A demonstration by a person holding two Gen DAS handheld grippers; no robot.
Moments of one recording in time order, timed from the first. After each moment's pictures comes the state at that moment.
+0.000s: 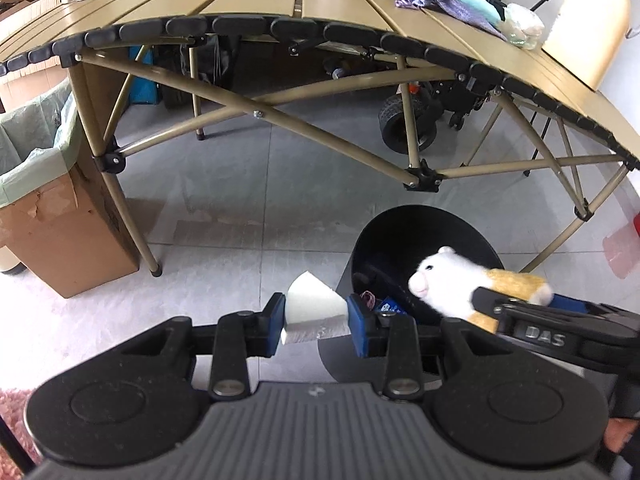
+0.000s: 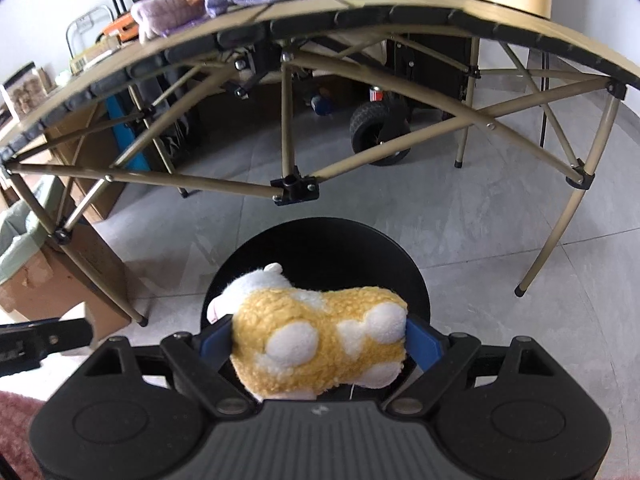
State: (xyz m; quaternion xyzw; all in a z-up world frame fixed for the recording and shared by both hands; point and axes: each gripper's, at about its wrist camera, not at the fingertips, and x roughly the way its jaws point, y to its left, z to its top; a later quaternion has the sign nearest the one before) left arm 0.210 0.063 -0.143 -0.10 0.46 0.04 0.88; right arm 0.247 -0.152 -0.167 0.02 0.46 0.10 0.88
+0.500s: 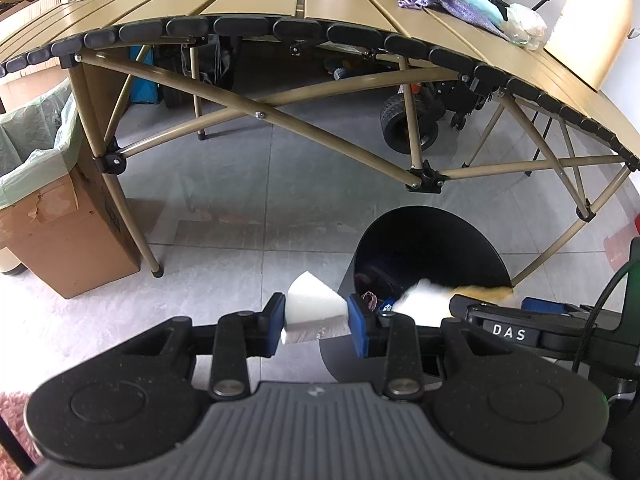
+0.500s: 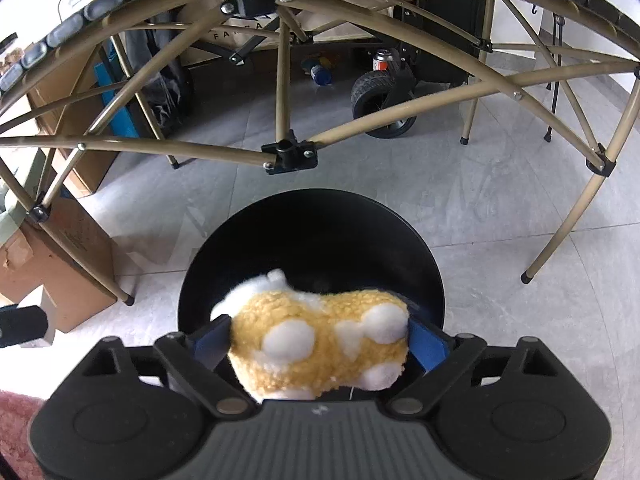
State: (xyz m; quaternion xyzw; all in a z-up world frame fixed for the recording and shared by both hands) left arm 0.211 0.062 -0.142 -0.09 0.46 0.04 0.88; right arm 0.270 -0.145 -0.196 0.01 0.50 0.10 0.86
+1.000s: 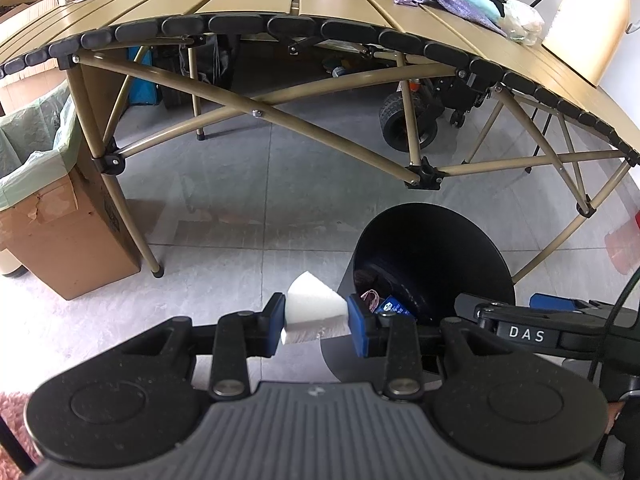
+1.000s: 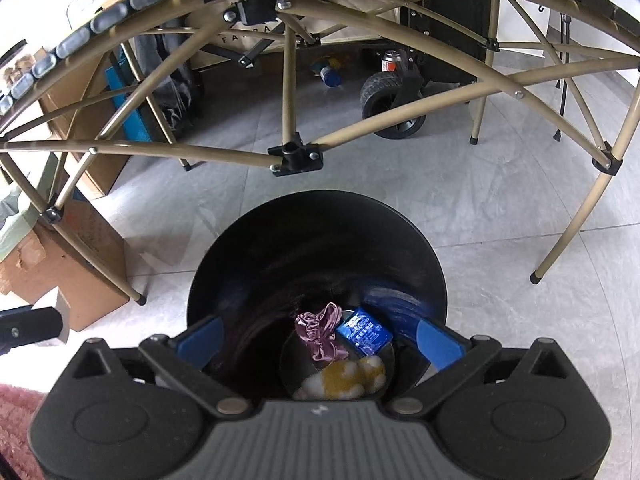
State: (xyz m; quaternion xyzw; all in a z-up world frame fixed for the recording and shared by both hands) left arm 0.211 0.060 -0.144 -0.09 0.46 0.04 0.88; right arm 0.265 -0.153 -0.190 0.02 0.49 0.11 0.86
